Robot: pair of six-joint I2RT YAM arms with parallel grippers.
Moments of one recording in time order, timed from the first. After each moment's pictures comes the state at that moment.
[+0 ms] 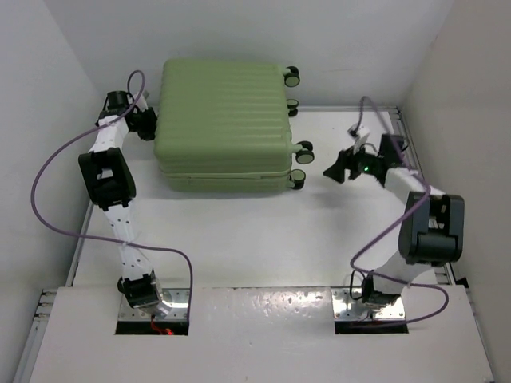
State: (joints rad) left arm 0.27 2.36 2.07 -0.61 0.56 -0.13; right arm -0.18 1.67 0.98 -0.12 -0.93 -0.29
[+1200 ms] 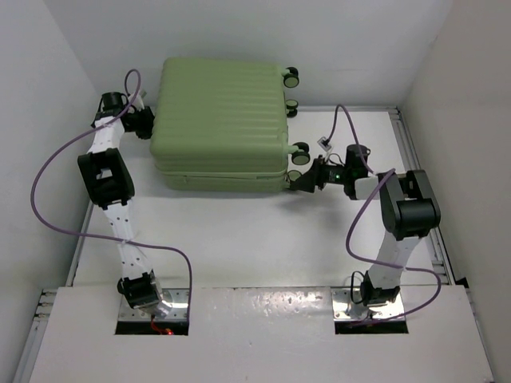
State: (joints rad) left arm 0.30 2.45 2.18 -0.62 0.69 -0.06; right arm 0.06 1.88 0.79 0.58 -1.16 0.28
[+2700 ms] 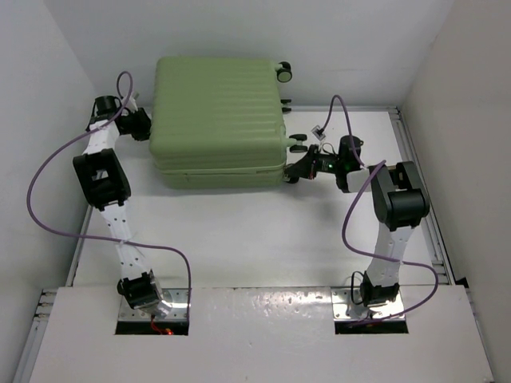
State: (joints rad) left arm 0.34 2.45 2.14 -0.55 0.74 -0.11; right arm 0.10 2.01 0.92 0.79 -1.16 0.42
